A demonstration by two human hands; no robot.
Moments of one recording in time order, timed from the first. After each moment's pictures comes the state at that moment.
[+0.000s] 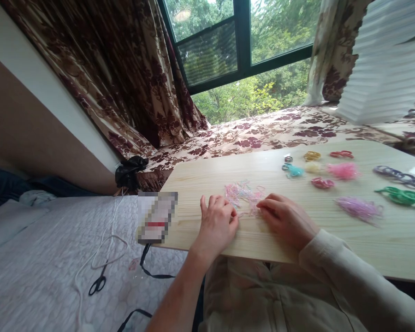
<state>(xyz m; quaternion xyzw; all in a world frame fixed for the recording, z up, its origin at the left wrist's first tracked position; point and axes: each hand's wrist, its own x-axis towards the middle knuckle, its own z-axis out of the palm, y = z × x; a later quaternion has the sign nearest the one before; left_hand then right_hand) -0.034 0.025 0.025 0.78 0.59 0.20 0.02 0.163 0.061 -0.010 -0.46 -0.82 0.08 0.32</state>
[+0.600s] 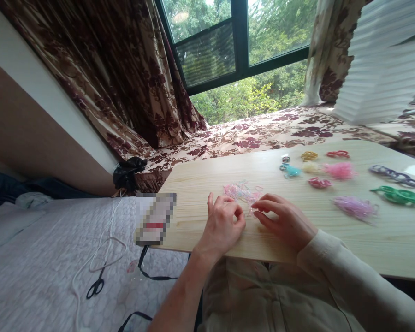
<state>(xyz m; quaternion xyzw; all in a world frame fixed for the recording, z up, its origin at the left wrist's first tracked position) -0.022 0.029 0.018 0.78 0.53 0.32 0.04 0.160 0.057 -0.004 -0.38 -0.83 0.07 0.40</state>
